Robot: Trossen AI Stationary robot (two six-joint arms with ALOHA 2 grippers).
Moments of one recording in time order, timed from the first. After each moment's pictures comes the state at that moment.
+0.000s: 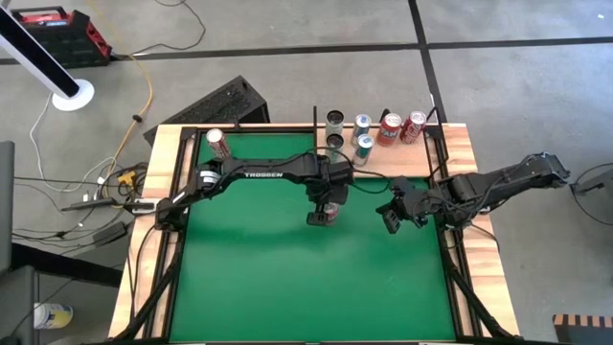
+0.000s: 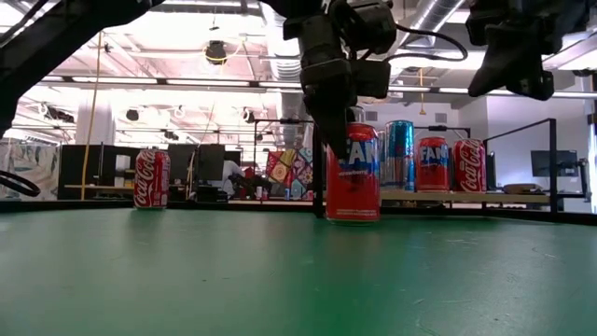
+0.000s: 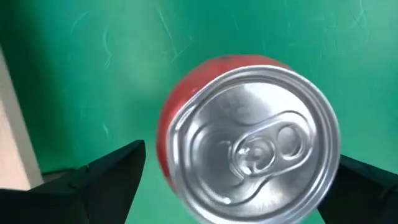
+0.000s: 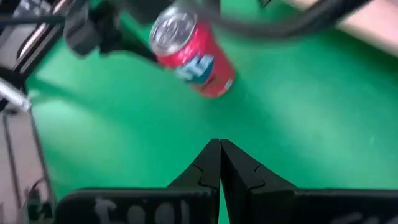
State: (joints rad) left arm 0.13 2.28 2.11 -1.06 0.12 0.26; right arm 0.25 0.87 0.73 -0.65 0.29 0.99
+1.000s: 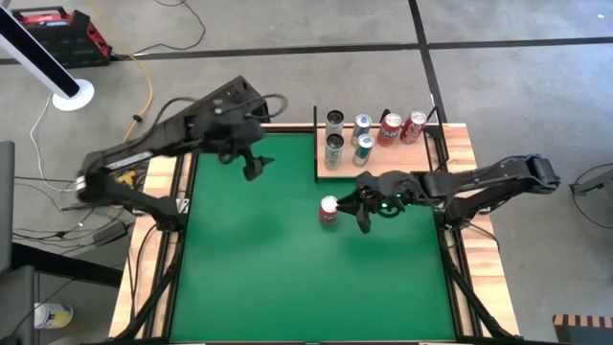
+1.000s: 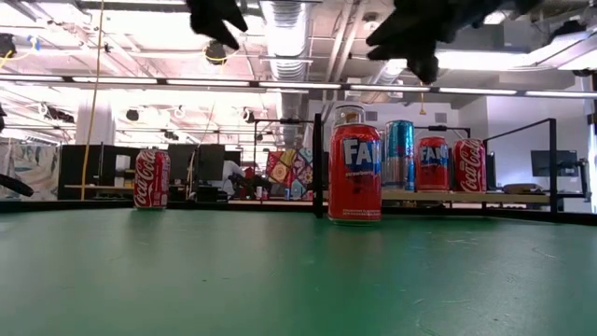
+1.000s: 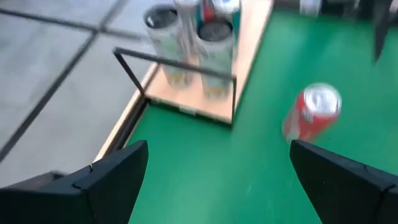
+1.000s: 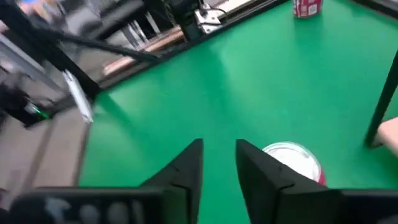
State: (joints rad) left arm 0.33 1.25 1.40 -0.75 -0.13 0.05; right arm 0.07 1.17 0.82 -0.08 0.08 0.47
